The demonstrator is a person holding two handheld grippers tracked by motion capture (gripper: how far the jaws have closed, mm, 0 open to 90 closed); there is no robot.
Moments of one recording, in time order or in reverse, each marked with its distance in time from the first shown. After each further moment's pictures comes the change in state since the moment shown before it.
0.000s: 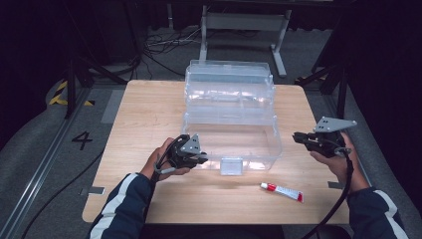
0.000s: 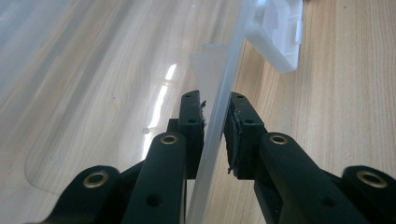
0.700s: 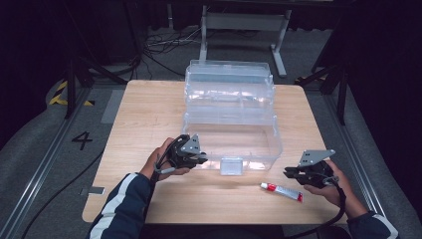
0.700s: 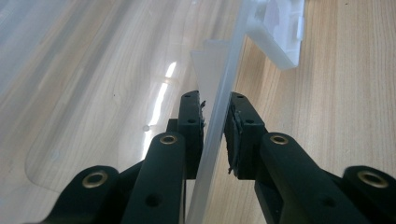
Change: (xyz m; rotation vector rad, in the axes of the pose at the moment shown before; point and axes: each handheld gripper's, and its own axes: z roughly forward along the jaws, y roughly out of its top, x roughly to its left) left arm 0.000 0.000 0.000 0.005 0.000 -0.005; right arm 0.054 -0.047 0.015 0.179 0.188 -0.079
